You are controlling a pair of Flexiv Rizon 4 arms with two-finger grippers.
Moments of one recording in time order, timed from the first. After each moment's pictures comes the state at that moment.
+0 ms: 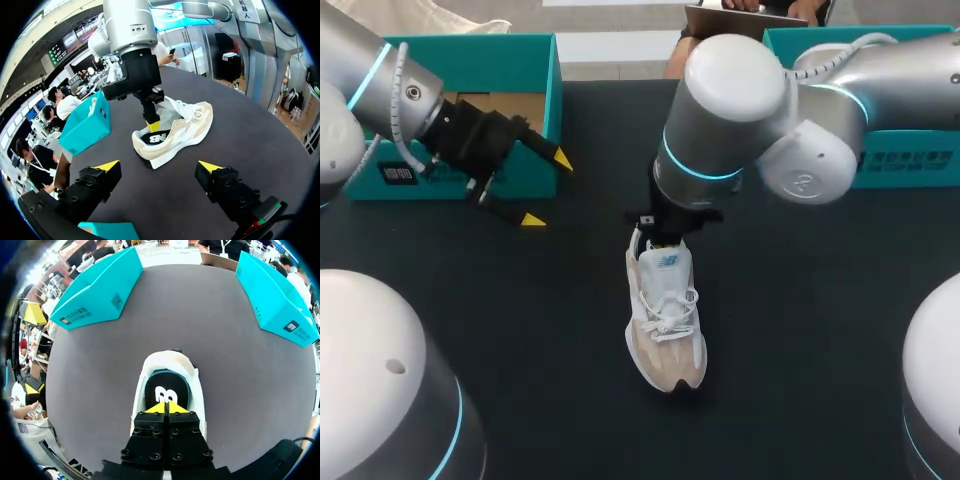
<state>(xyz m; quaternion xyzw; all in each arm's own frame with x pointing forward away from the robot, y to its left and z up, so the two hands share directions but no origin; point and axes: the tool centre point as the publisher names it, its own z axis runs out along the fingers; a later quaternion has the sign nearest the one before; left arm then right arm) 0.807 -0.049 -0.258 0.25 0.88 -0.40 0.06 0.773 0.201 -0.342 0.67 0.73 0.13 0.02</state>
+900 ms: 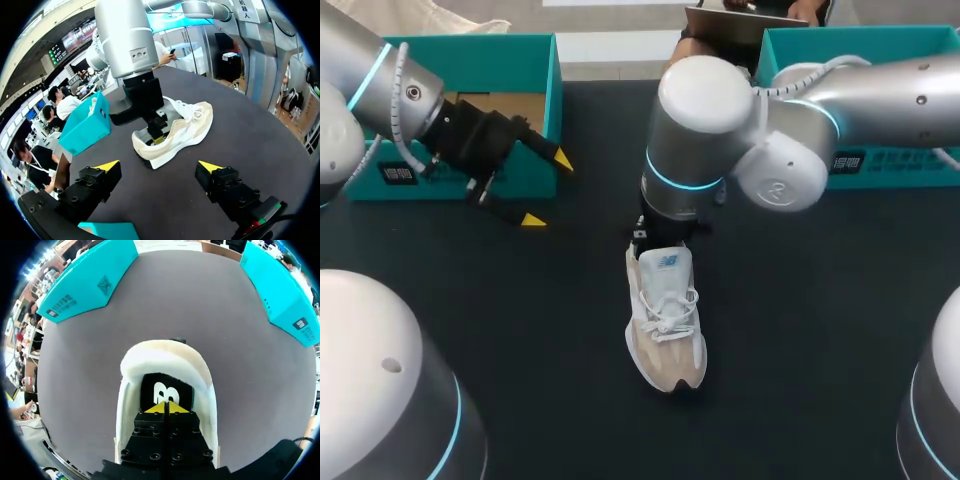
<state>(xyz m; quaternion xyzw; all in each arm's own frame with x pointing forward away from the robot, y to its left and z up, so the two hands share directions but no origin) 0.807 -0.049 -0.258 0.25 0.88 -0.40 0.06 0.784 0.204 -0.382 0.66 0.74 0.10 0.03</state>
